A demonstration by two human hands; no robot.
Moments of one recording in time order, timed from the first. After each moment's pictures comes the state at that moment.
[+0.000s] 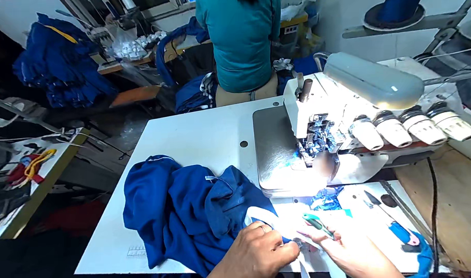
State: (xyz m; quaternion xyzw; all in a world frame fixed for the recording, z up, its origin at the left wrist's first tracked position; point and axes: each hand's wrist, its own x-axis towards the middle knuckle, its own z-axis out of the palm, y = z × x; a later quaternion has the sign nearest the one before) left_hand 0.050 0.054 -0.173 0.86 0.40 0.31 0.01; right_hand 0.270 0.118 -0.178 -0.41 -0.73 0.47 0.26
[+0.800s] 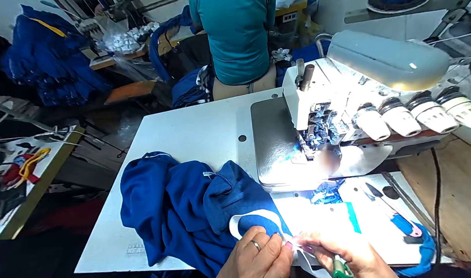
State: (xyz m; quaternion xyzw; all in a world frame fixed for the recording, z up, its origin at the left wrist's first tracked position) left_hand 0.054 0.035 -0.182 0.83 0.40 0.39 -0.08; right_hand 0.274 0.090 -0.164 -0.28 -0.77 0.47 0.33
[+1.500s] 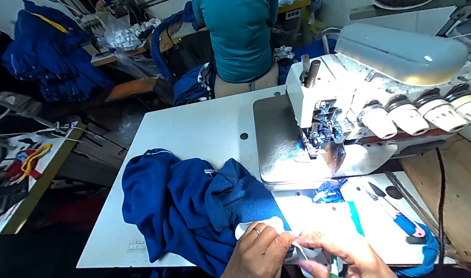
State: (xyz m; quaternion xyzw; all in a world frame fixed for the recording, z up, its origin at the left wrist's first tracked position) left_hand 0.065 0.034 -0.179 0.78 0.50 0.38 -0.01; right_hand 0.273 0.094 -0.177 -0.22 -0.78 0.46 0.36
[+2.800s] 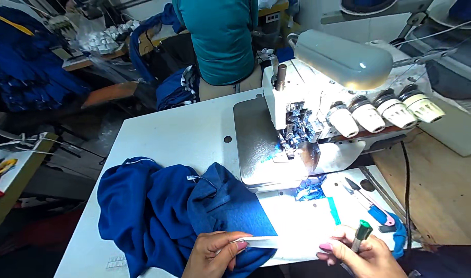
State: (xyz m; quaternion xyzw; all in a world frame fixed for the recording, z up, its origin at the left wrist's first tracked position) left_hand 0.010 0.018 -0.189 0.61 0.51 0.46 0.40; right_hand 0.317 0.078 -0.201 -0.39 -0.57 0.58 0.43
